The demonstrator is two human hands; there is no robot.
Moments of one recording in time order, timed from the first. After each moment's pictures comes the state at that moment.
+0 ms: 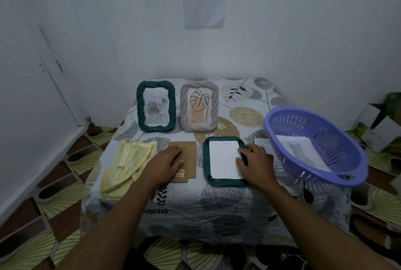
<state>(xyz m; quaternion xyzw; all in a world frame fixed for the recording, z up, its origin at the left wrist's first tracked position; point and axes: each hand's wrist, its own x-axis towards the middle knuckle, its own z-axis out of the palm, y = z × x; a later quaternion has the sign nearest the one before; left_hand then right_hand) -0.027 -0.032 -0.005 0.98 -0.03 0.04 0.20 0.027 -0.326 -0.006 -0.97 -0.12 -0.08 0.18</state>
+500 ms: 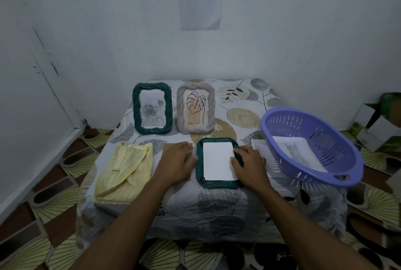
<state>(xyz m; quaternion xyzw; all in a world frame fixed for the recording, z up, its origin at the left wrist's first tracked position) -0.017 -0.077 0.012 0.97 -0.04 0.11 0.22 0.024 -0.317 -0.007 -0.95 -0.10 -0.07 0.28</state>
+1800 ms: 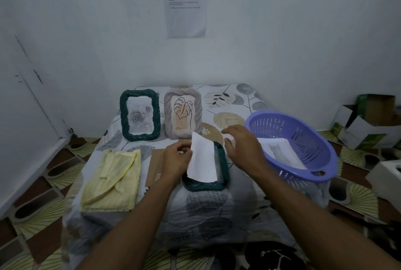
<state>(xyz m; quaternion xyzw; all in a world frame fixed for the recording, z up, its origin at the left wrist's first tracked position) -0.012 -0.133 0.035 0.78 0.11 0.15 0.59 0.015 -0.328 0.076 -0.91 -0.20 -0.21 0.29</state>
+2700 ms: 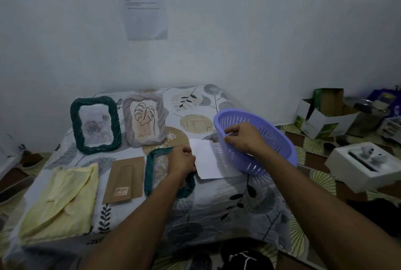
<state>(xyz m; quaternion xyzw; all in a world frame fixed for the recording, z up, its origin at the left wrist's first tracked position) 0.039 -0.238 0.026 0.75 0.16 0.01 0.64 0.034 -0.420 0.119 -0.94 0.00 -0.01 0.35</state>
